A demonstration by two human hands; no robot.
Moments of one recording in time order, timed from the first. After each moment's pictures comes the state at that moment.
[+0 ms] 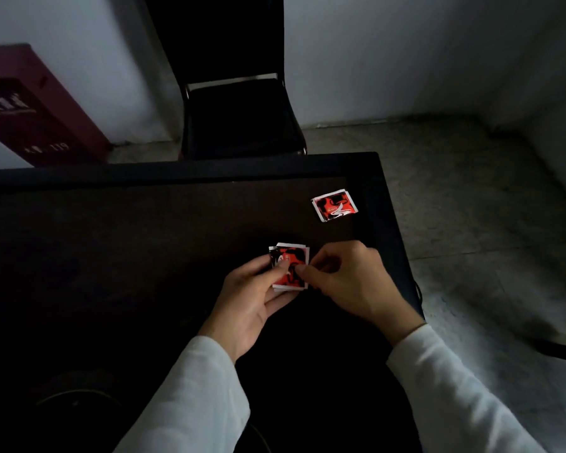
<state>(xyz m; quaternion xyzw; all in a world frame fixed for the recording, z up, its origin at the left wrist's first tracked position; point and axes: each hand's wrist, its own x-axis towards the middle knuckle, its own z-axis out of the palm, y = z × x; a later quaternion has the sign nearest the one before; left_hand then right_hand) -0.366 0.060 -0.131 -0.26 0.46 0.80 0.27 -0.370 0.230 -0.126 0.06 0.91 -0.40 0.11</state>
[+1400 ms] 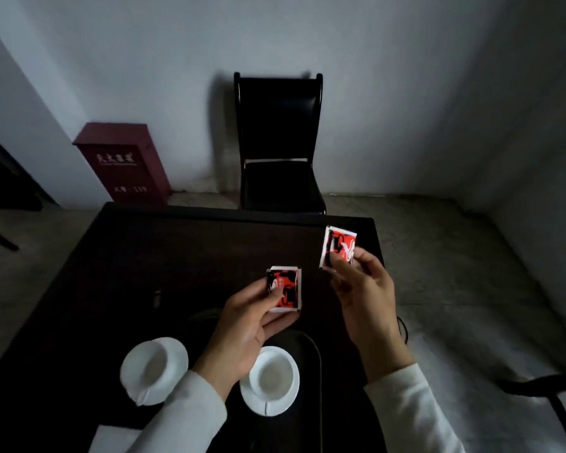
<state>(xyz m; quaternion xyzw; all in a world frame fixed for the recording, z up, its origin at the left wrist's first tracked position) -0.182 -0.068 0.090 -0.16 0.46 0.85 0.18 -0.200 0.105 0.122 0.18 0.50 -0.85 -0.04</state>
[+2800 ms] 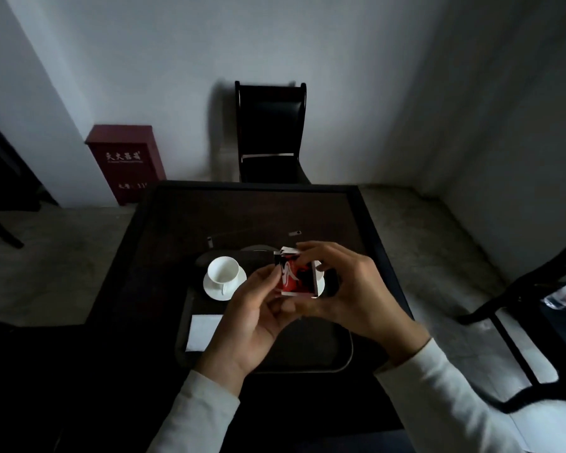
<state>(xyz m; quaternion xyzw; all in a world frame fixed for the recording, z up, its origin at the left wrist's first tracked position) 0.082 -0.222 0.176 -0.06 0.36 0.90 0.24 0.083 -0.039 0.219 -0.22 0.89 -0.39 -0.11</state>
